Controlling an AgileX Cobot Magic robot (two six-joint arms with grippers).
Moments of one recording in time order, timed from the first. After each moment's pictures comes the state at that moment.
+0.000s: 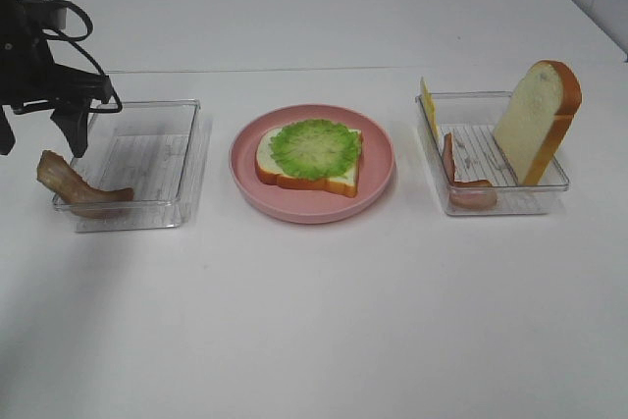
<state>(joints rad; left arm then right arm) -0.15 2.01 -1.53 0.05 1.09 -0.22 -0.01 -0.01 -0.51 0.09 1.08 -0.08</state>
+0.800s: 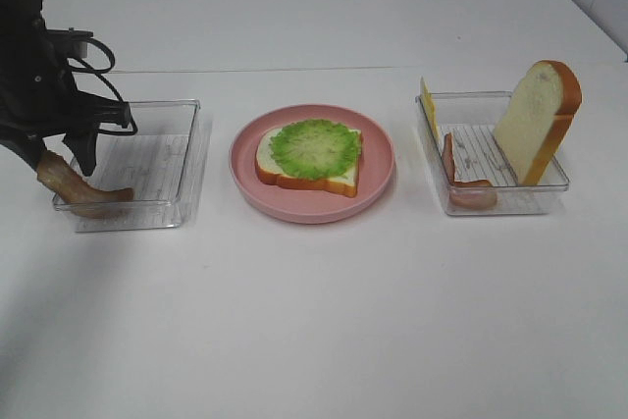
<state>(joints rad) -0.15 2.10 -1.53 0.04 0.99 -0.22 -0.01 -0.01 -0.51 0.09 1.08 -0.08</state>
